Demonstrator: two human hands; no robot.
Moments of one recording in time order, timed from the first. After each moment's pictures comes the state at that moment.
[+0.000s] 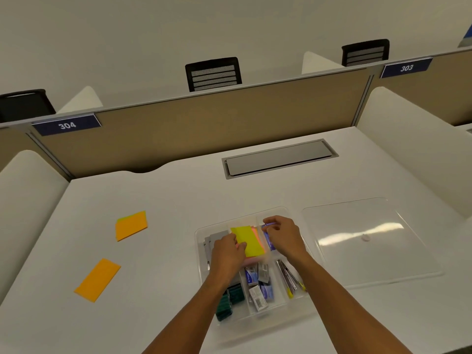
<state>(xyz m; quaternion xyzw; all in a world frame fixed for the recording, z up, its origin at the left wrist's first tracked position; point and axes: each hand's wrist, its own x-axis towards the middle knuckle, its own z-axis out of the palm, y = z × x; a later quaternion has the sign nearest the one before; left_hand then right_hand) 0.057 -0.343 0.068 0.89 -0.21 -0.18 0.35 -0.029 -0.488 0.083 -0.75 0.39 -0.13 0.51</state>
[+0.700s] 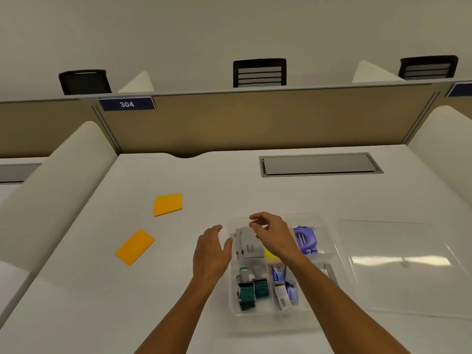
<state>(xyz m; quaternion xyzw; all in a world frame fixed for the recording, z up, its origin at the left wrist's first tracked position) 0.090 -0.243 0.065 0.94 -0.13 -0.05 0.33 0.031 -0.413 0.102 -0.82 0.23 -0.09 0.52</state>
